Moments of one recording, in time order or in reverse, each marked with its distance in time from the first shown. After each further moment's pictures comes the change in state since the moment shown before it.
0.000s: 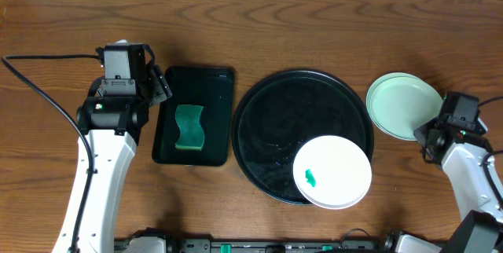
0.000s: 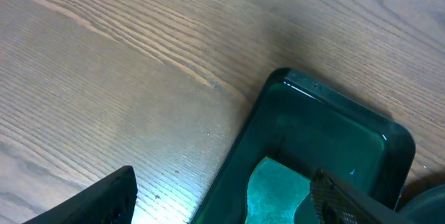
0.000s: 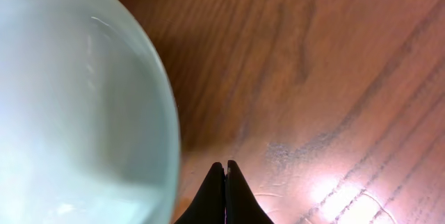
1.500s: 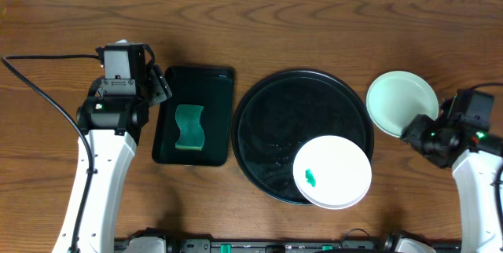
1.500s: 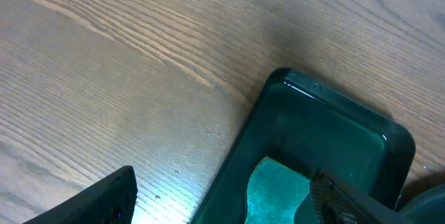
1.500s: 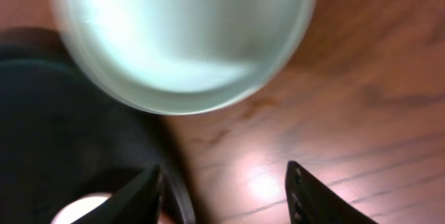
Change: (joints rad) left arm 0.000 0.000 0.000 0.000 0.000 0.000; right arm 0.002 -0.144 0.136 -0.330 -0.412 -0.344
